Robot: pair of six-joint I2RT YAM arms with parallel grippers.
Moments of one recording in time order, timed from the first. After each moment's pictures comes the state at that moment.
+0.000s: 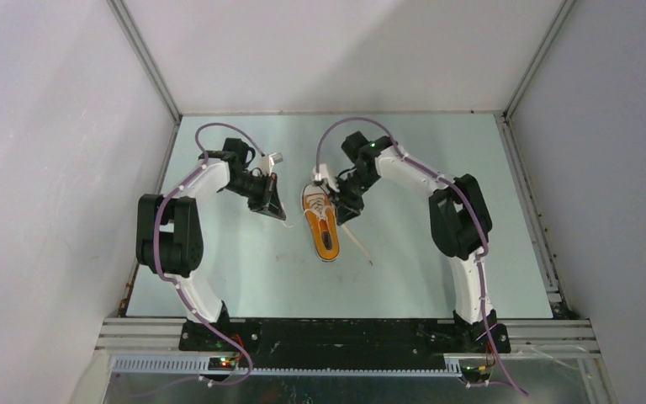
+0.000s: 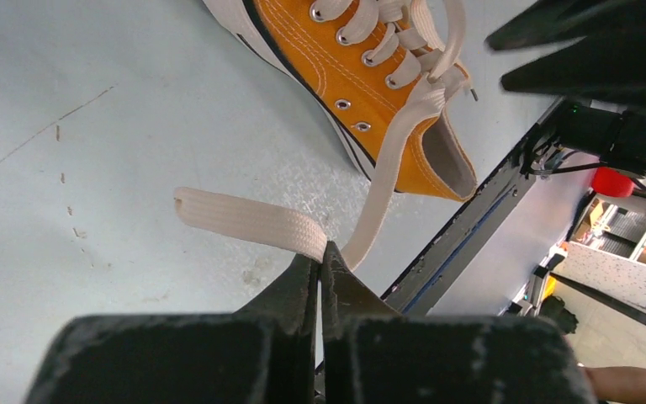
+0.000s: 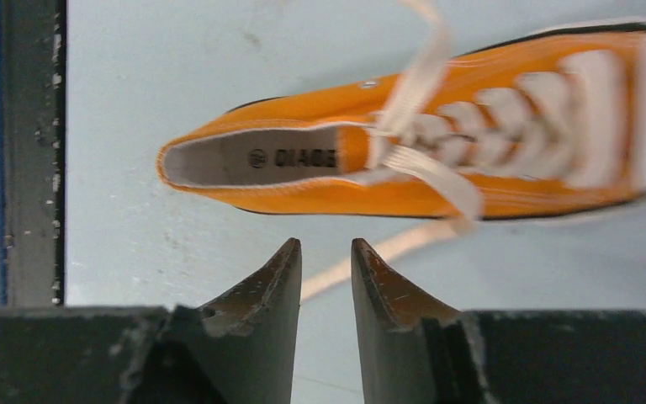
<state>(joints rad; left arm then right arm) -0.12 1.77 1.26 -0.88 0.74 0.10 0.60 2.11 1.71 -1.03 -0.78 -0.93</state>
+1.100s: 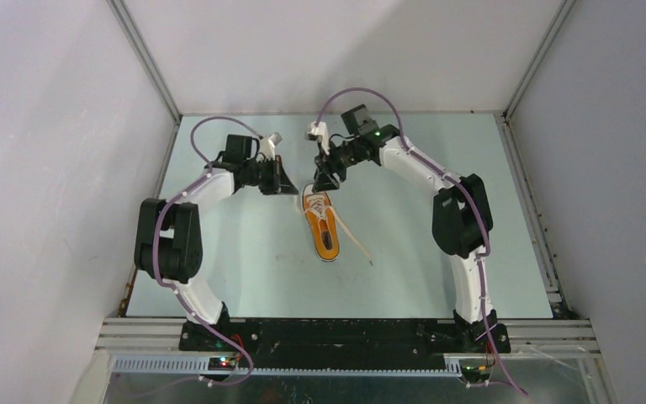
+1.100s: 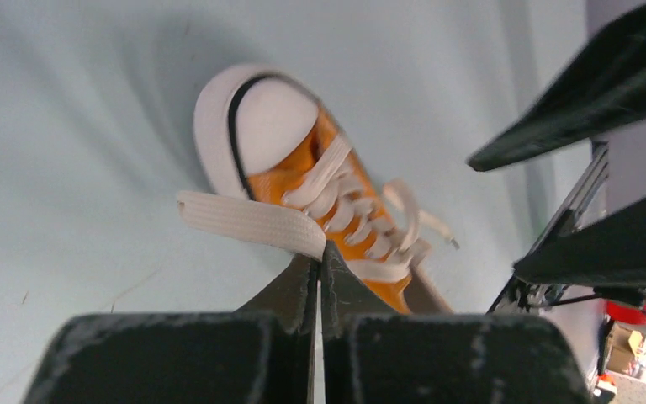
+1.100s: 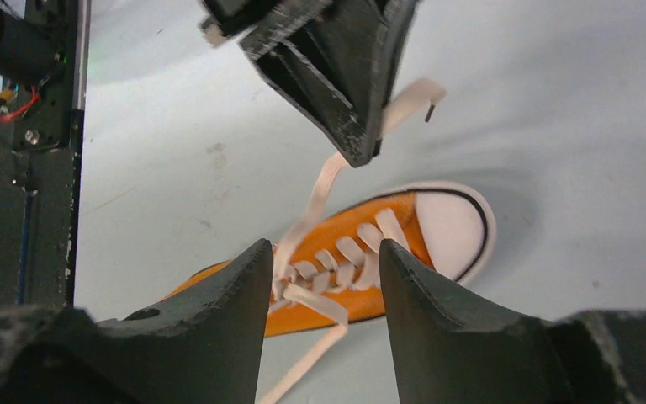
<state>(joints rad) -0.15 1.72 1.14 -0.35 0.70 -0.19 0.59 2.12 1.86 -0.64 -0.89 -0.49</state>
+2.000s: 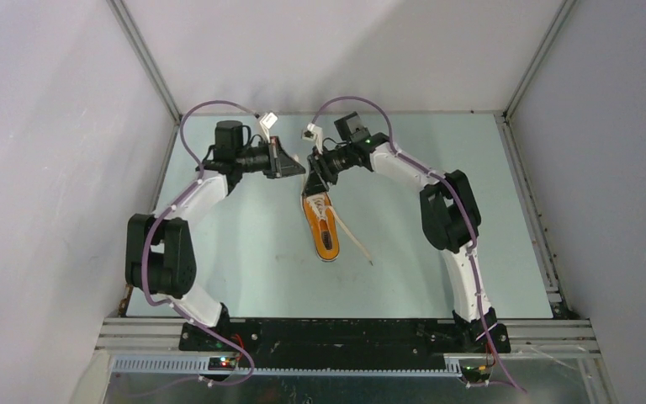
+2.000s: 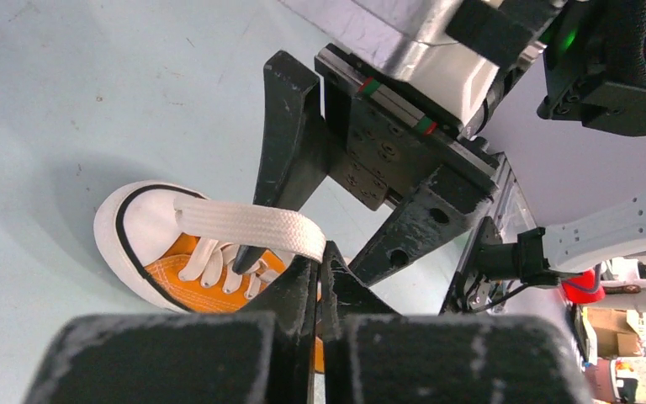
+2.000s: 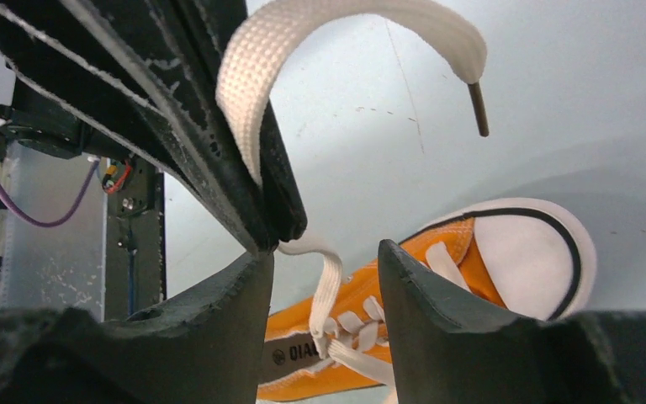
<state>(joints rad) -0.16 1.62 1.14 -0.06 0.91 -0.35 0.57 2.21 1.86 -0.49 -0.98 -0.13</state>
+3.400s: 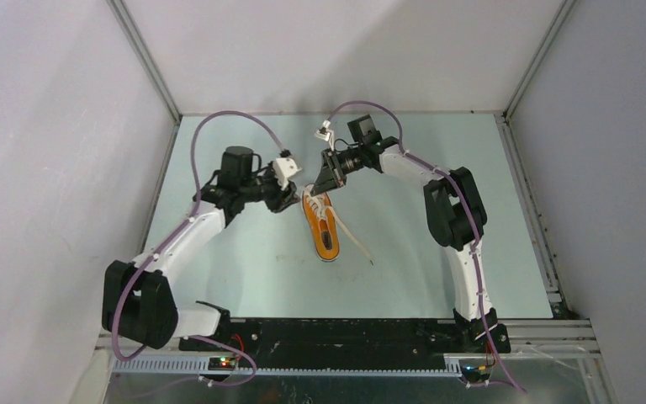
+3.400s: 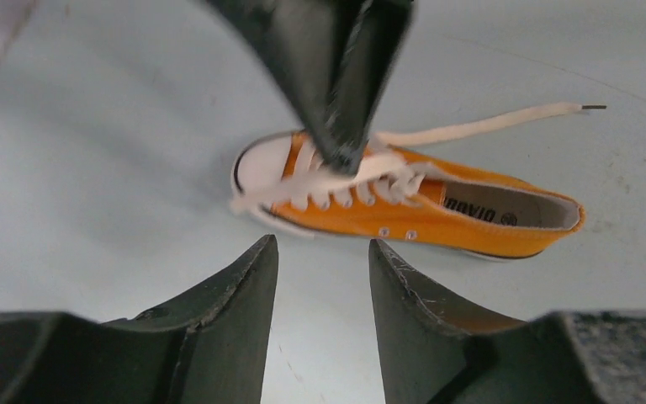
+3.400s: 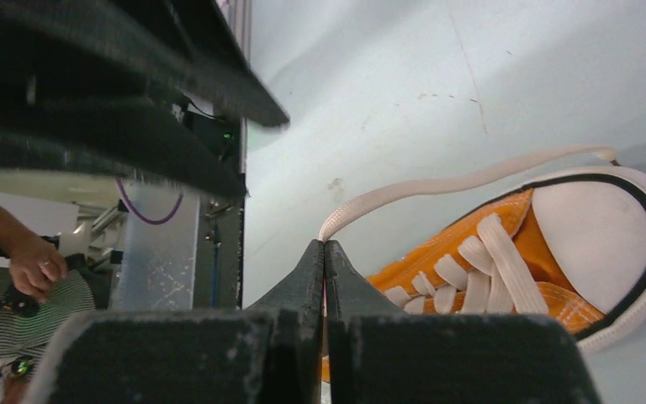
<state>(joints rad) -0.27 1.30 0.94 -0.29 0.61 0.52 0.51 2.20 1.75 -0.38 -1.18 0.04</state>
